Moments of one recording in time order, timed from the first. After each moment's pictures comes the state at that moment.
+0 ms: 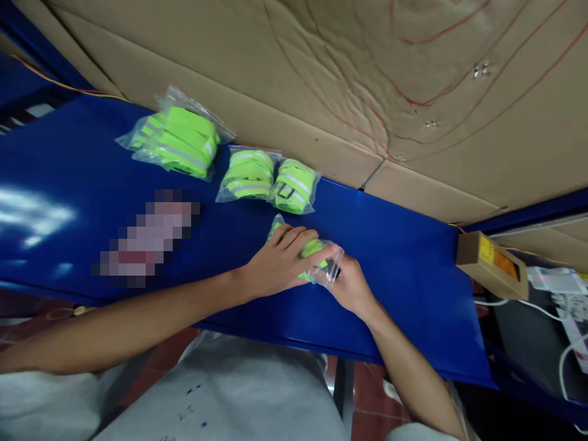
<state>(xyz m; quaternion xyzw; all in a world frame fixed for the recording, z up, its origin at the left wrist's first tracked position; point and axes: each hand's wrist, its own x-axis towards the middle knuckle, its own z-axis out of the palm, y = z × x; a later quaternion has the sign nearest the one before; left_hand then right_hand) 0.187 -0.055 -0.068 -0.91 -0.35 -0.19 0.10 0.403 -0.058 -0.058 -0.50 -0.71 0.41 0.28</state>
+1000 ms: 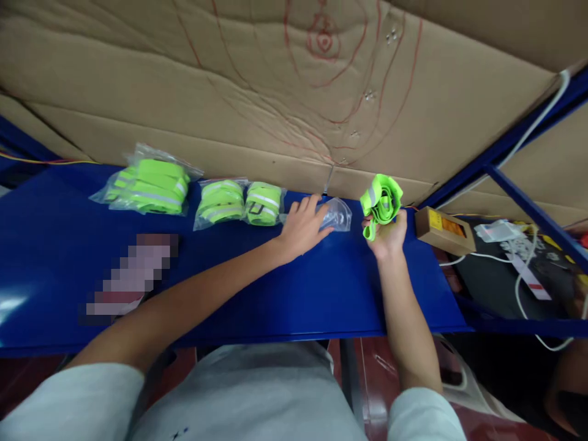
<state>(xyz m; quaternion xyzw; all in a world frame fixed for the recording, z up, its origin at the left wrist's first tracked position) 0.282 0.017 -0.036 -0.87 -0.43 -0.25 0.01 0.518 0.004 -0.024 -0.46 -0.36 0.49 0.65</state>
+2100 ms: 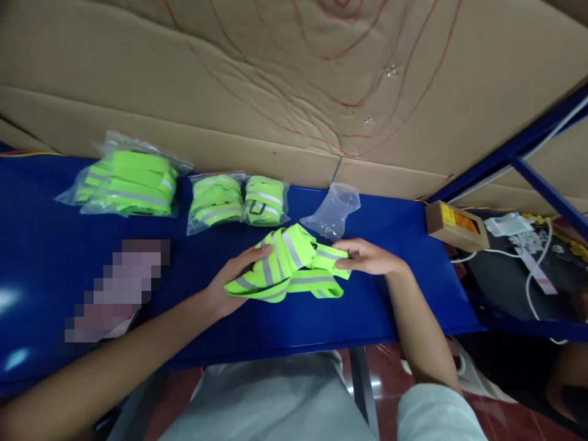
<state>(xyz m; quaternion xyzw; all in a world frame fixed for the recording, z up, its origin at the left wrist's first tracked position) 0.168 -0.045 -0.048 -0.23 -0.36 -0.39 -0.82 0.477 -0.024 -0.028 -0.42 -0.68 0.58 0.15</state>
